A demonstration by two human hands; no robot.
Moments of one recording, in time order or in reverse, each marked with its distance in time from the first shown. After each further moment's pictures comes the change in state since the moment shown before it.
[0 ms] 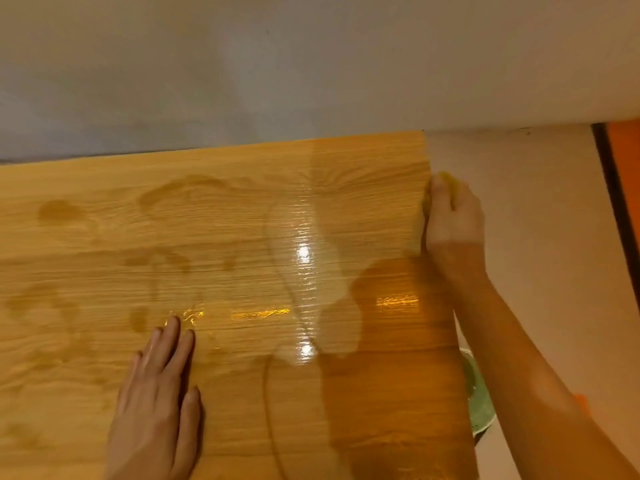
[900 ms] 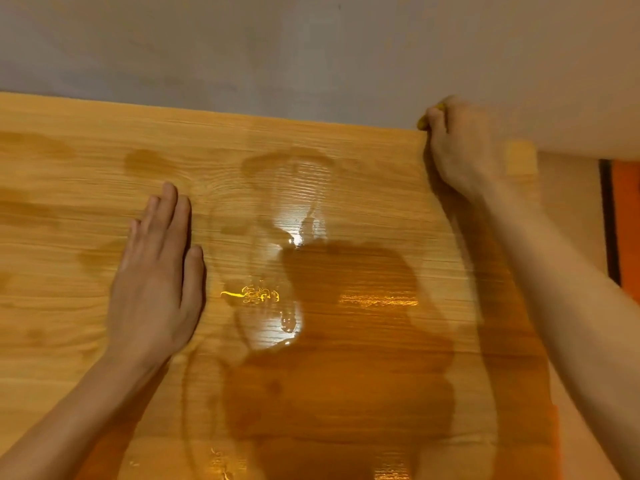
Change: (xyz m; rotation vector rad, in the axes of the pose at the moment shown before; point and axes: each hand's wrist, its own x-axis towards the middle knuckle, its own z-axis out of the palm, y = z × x) left_hand 0.091 -0.090 -0.043 -0.018 0.247 0.019; right_hand 0.042 -0.091 0.102 -0.686 -0.085 -0.381
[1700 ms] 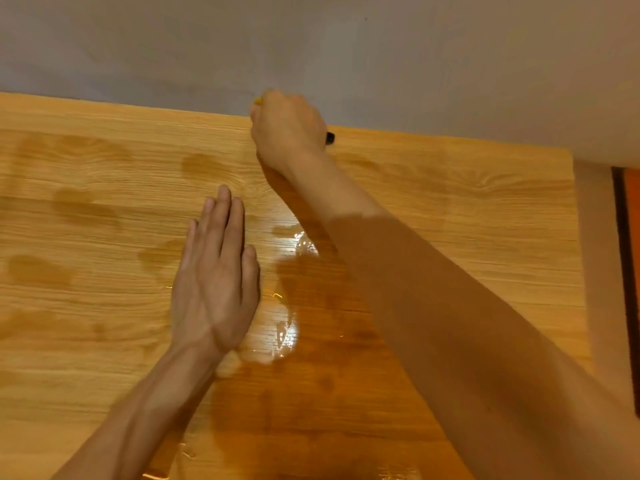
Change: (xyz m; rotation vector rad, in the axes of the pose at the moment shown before) left_hand 0.004 0.010 -0.004 0.002 -0.016 -0.015; right_hand -0.021 -0.223 0.080 0.062 -0.205 -0.215
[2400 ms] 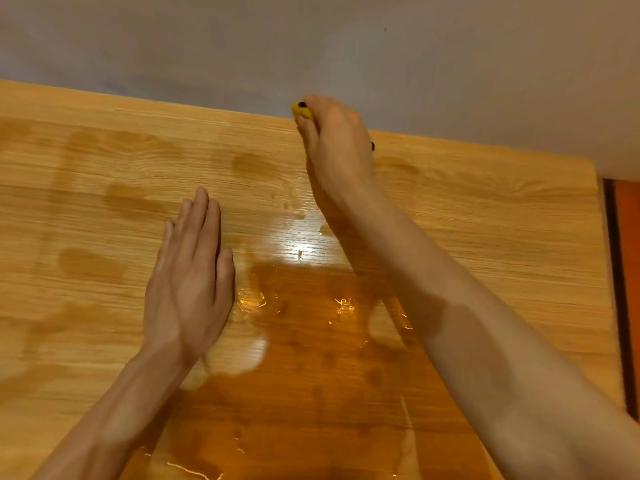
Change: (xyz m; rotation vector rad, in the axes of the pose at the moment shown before) left_hand -0.013 -0.076 -0.028 -0.053 0.023 -0.006; right_hand -0.026 -0.009 0.002 0.074 0.176 -0.073
